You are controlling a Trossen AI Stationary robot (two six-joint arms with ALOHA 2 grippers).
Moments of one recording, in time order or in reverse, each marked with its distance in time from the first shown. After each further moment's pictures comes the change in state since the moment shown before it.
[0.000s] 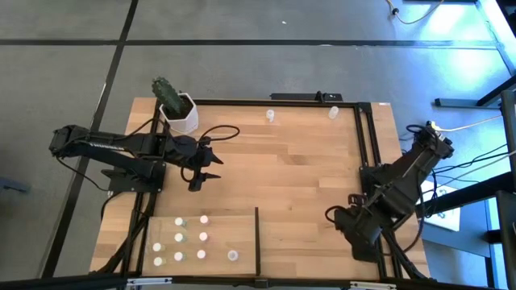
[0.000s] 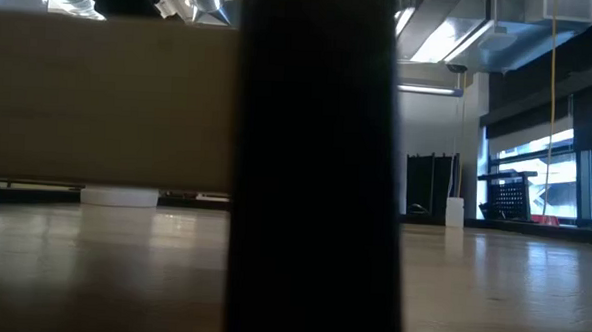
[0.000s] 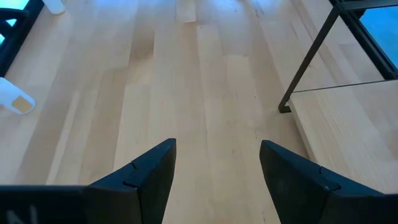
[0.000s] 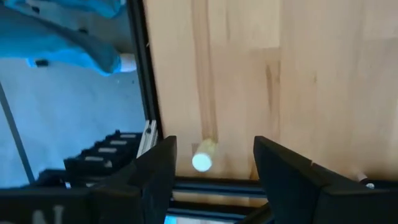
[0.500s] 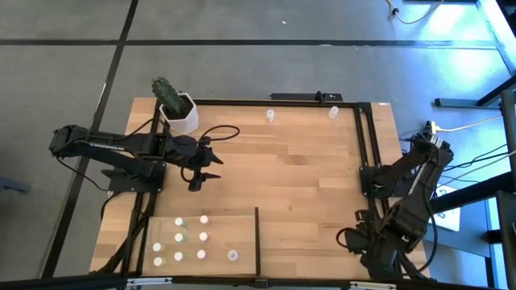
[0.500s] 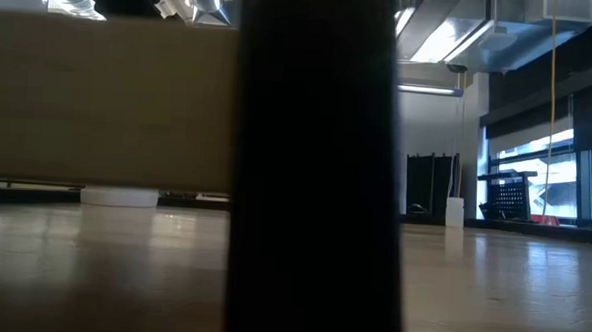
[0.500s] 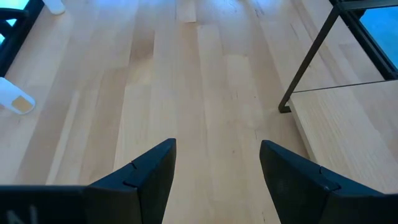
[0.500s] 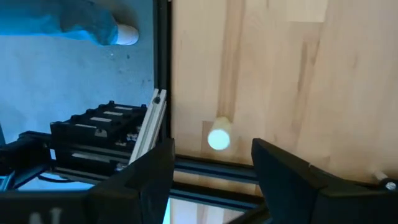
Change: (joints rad) left arm 0.000 0.000 0.000 0.000 0.000 -0.001; right arm 0.179 0.058 0.000 0.029 -0.002 0.032
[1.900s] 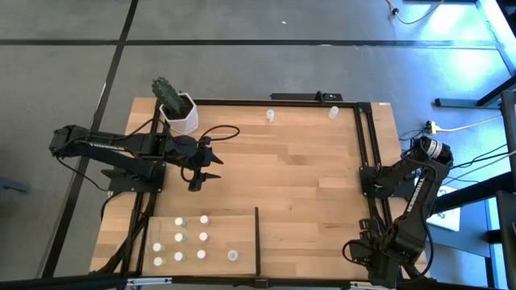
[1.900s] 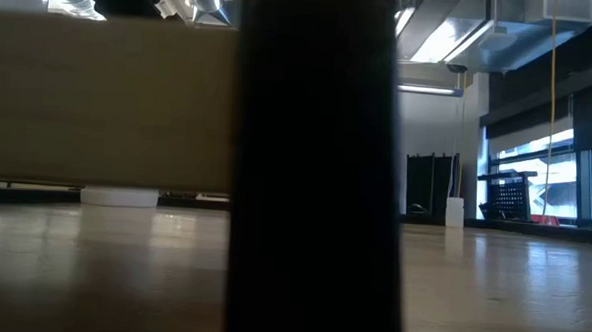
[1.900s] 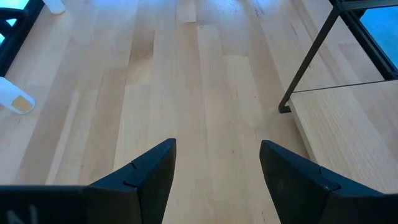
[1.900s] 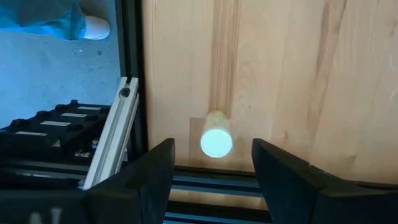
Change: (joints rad) left arm 0.000 0.000 0.000 0.000 0.000 0.000; right arm 0.151 0.044 -0.227 0.188 0.075 0.152
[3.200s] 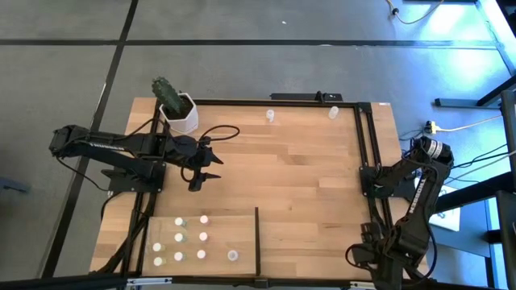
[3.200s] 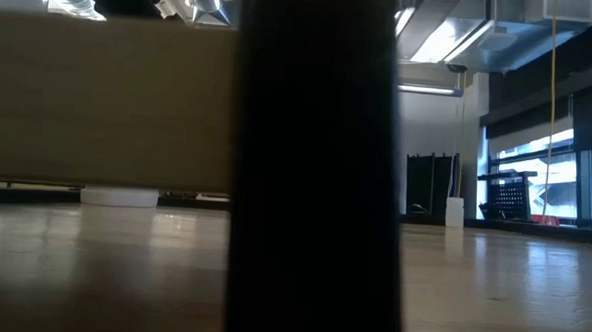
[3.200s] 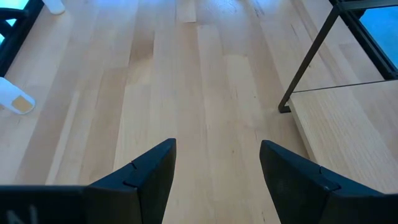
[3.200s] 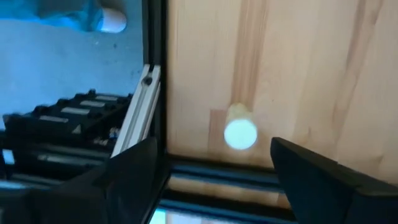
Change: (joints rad) left arm 0.000 0.000 0.000 0.000 0.000 0.000; right arm 0.027 0.000 0.000 0.047 -0.029 0.005
